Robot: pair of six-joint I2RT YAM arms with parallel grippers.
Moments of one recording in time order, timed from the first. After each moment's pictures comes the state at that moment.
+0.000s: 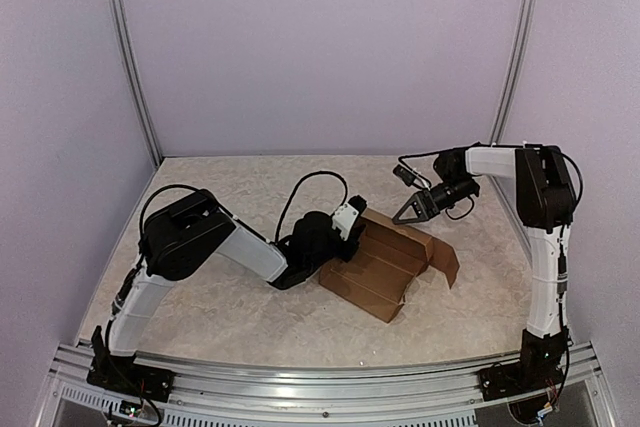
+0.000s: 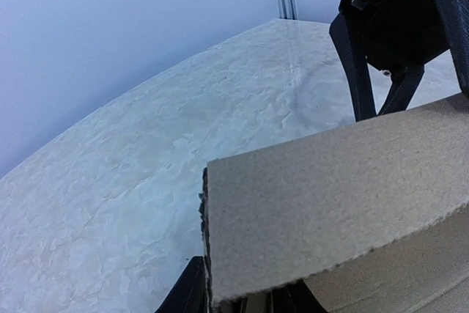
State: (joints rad) left arm -0.93 2.40 1.35 0.87 -0.23 0.17; right arm 0.21 2.24 1.69 -1.03 -1.13 -0.71
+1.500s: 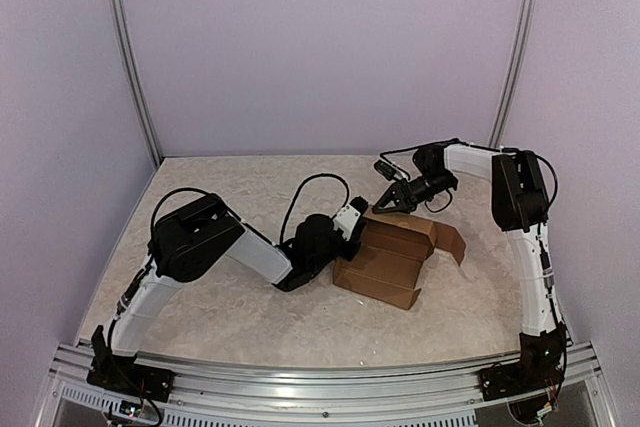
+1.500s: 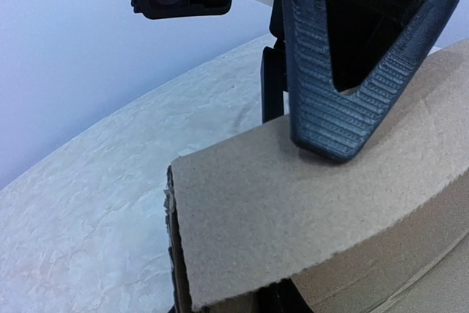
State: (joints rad) left arm -0.92 2.48 1.41 0.93 -0.24 0.19; right arm 0.27 2.45 2.00 -1.07 -1.17 -0.49
